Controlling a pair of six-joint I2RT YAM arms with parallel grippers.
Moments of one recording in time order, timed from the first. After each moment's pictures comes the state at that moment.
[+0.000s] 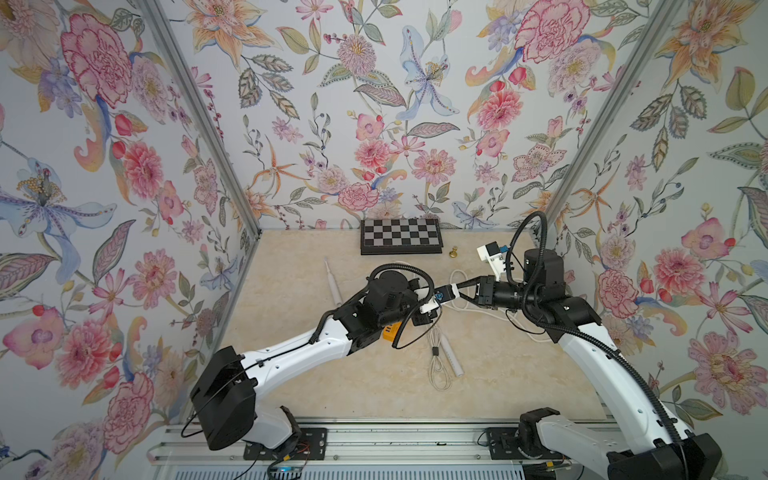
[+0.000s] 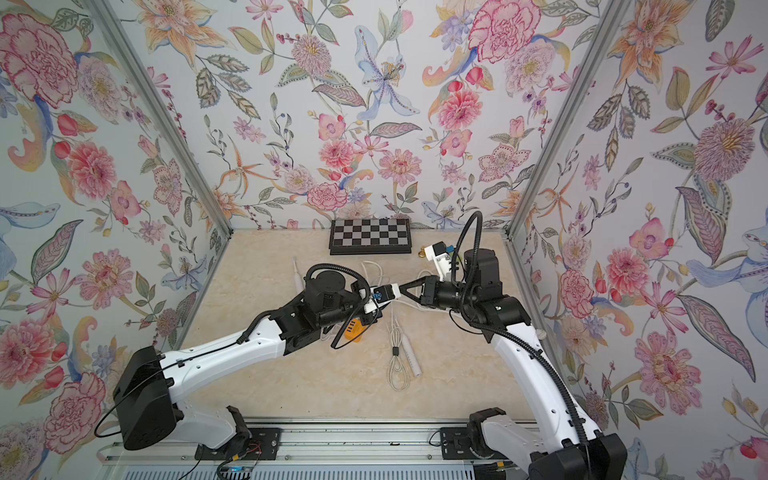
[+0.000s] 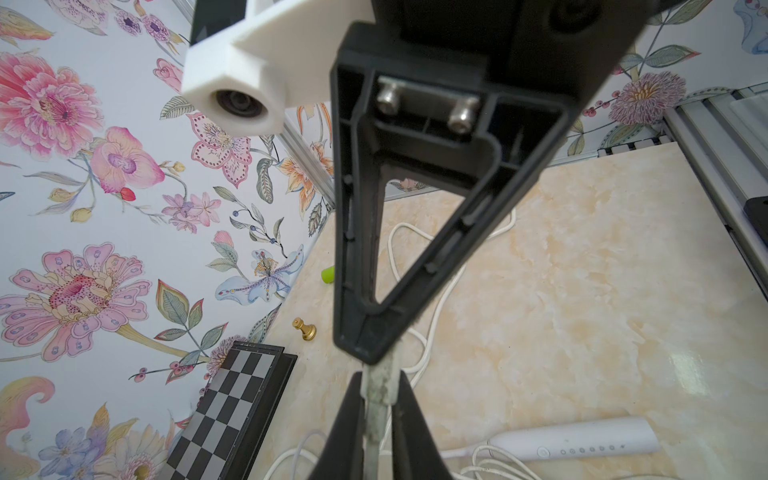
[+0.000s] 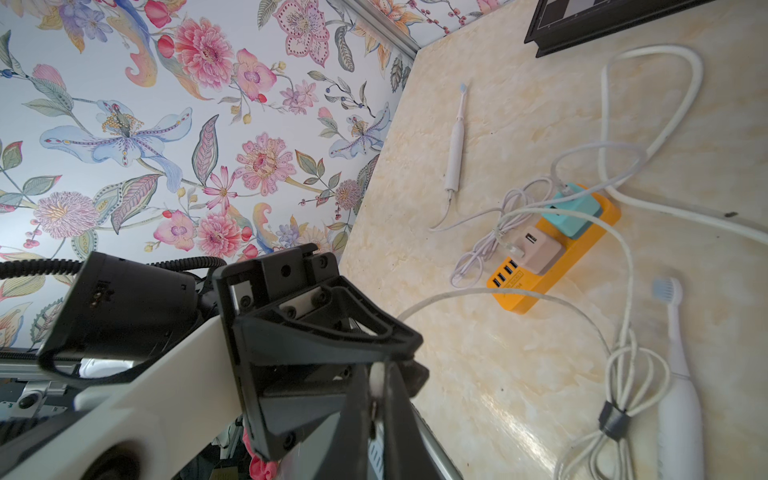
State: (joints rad) left arm -0.91 1.46 1.10 0.12 0.19 0.55; right arm 0.27 1.10 1.06 -0.49 -0.88 0.60
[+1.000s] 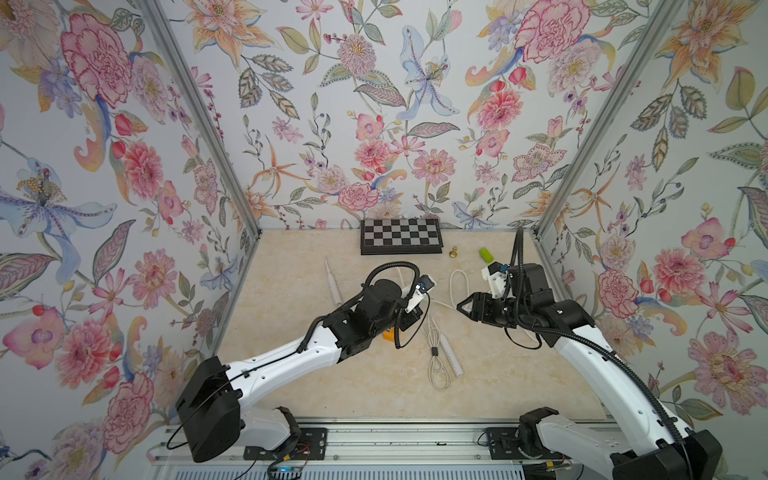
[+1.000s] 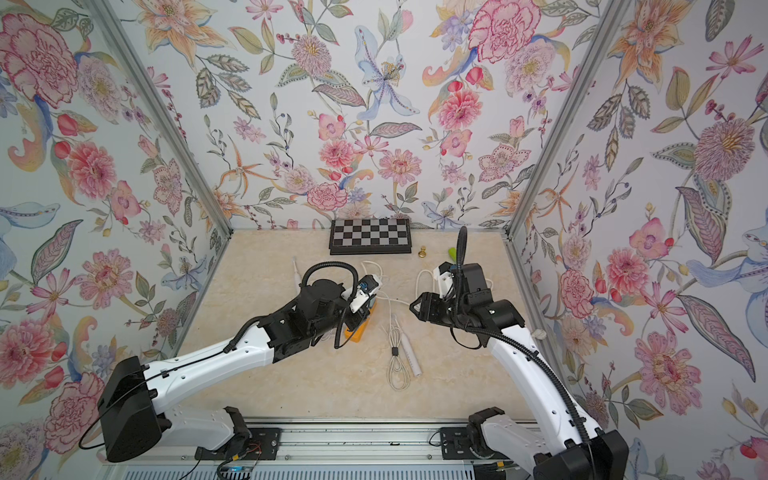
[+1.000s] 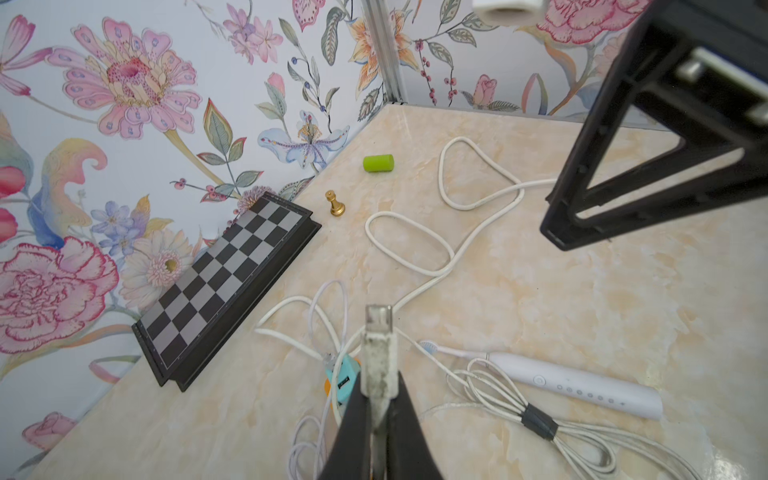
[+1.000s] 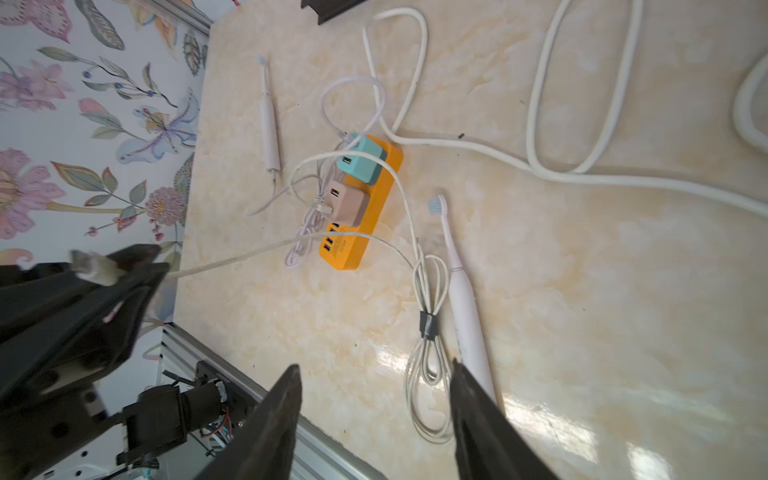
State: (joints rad) left arm -0.91 1.35 1.00 -0.06 -0.14 0.25; right arm 0.39 1.12 1.00 -0.79 -0.33 0.49
